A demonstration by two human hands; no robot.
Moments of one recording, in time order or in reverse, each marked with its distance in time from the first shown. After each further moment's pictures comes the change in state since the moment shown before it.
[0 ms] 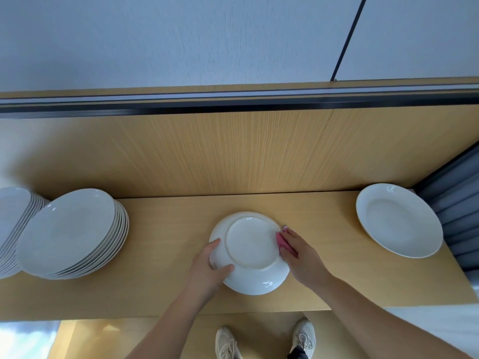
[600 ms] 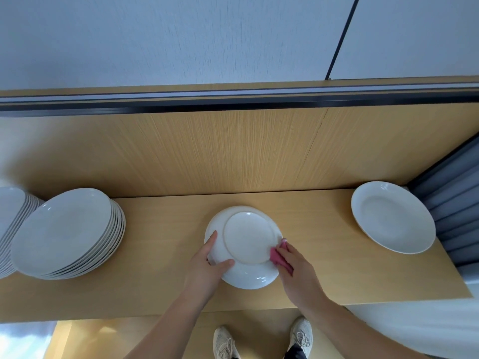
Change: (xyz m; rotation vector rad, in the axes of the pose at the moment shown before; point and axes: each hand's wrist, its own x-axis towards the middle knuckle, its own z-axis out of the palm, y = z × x) left_hand 0.001 -0.003 0.006 -0.102 0.037 0.013; right_hand -0.038 0.003 0.027 0.188 0.117 -0.029
